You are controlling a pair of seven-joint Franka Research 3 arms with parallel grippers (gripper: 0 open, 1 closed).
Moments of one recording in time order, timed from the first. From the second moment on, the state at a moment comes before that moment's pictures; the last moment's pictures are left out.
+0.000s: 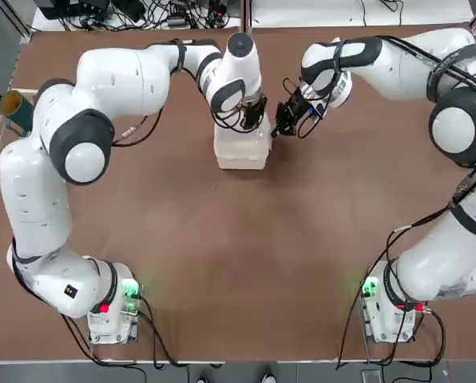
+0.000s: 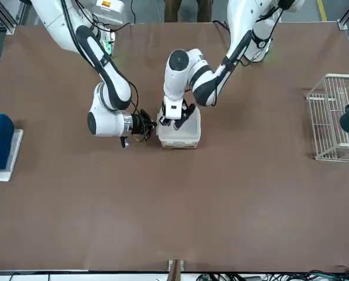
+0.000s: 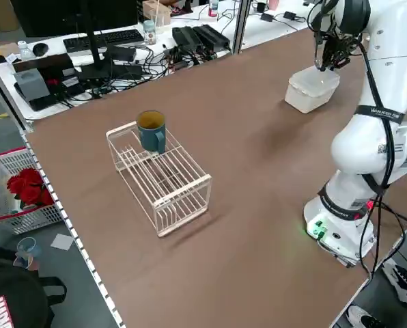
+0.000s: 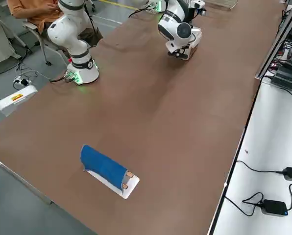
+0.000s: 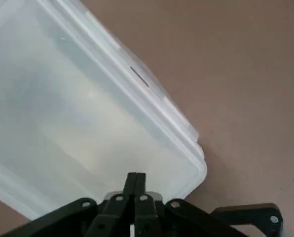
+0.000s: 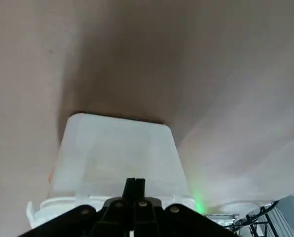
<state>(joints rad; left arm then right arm) -0.49 0.59 -0.48 -1.66 0.30 2.37 -1.85 0.10 0.47 0.44 -2.04 0.82 2.33 1.14</state>
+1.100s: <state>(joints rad) -0.48 0.59 -0.48 -1.66 0.30 2.37 -1.85 0.11 0.46 0.44 -2.04 0.83 2.35 1.14</state>
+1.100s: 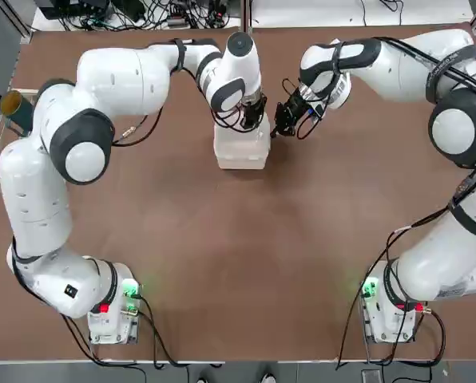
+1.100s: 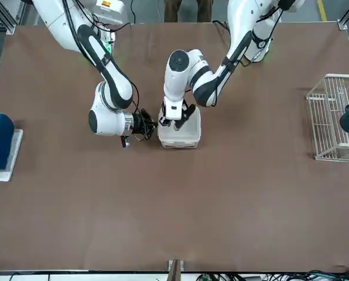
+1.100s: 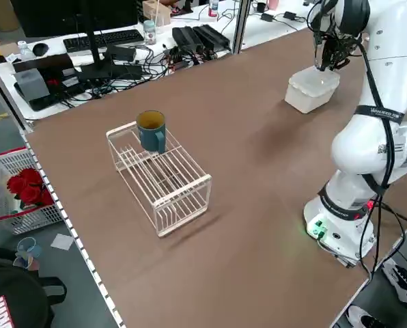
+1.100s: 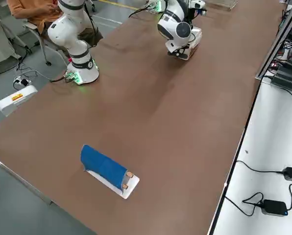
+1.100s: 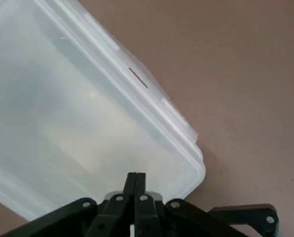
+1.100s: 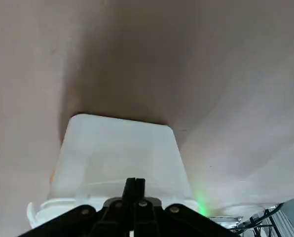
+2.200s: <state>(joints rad) -0.48 0.60 -0.48 -1.66 0.30 2.37 -1.85 0.12 0.45 0.43 -2.06 0.86 2.38 1.14</state>
